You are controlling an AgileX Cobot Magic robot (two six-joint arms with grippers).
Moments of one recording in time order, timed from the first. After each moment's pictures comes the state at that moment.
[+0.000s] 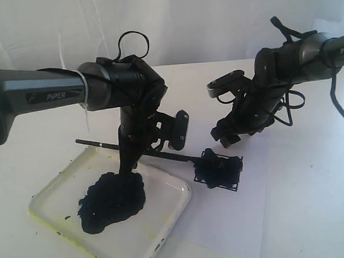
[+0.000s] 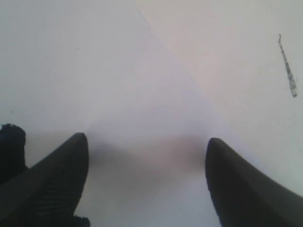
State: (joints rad) left arm -0.74 2.19 -1.69 0.37 0.98 0.90; right arm 0.27 2.11 -1.40 0.11 0.59 -0.31
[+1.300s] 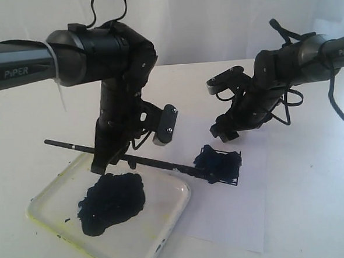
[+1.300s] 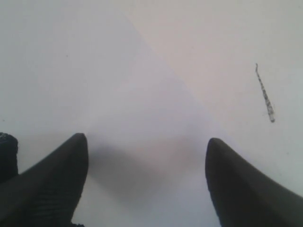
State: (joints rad) left arm -0.74 2.04 -1.69 0.26 1.31 1.03; right arm 0.27 2.12 -1.40 0.10 0.51 -0.31
